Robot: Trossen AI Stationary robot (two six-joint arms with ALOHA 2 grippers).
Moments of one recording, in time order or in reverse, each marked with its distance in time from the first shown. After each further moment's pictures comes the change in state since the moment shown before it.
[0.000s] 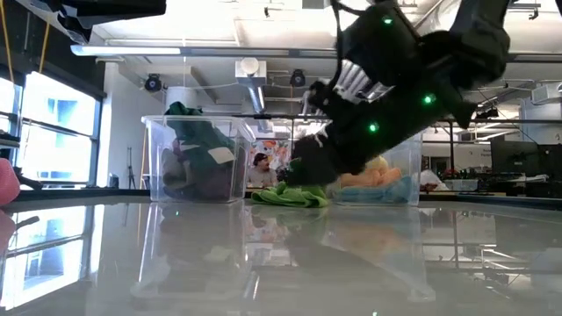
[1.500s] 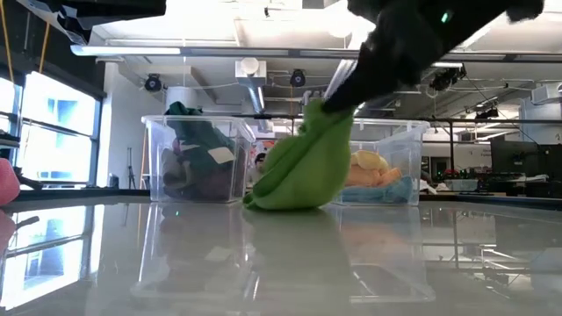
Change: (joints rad) left arm 0.000 0.000 0.000 -0.003 0.000 -0.017; right arm 0.157 -0.377 0.045 -0.505 -0.203 -0.058
